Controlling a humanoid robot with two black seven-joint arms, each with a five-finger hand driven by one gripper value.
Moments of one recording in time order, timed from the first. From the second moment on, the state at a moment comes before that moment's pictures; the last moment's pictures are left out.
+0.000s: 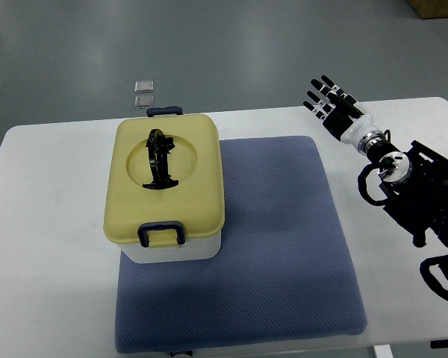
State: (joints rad) left arm 0.02 0.00 -0.03 -0.17 0.01 0.00 0.05; right arm 0.95 0.00 0.51 0.04 0.41 0.51 0.11
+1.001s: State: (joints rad) left arm 0.01 0.00 -0.02 -0.19 0.01 -0.02 0.05; right arm 1.38 -0.02 0.06 0.06 -0.10 0.61 0.13
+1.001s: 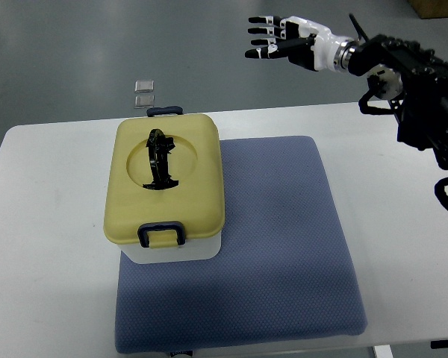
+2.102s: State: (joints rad) left arm 0.01 0.00 -0.02 -0.20 0.01 -0.02 0.05; right arm 1.68 -0.24 -0.05 1.05 -0.92 0.46 0.24
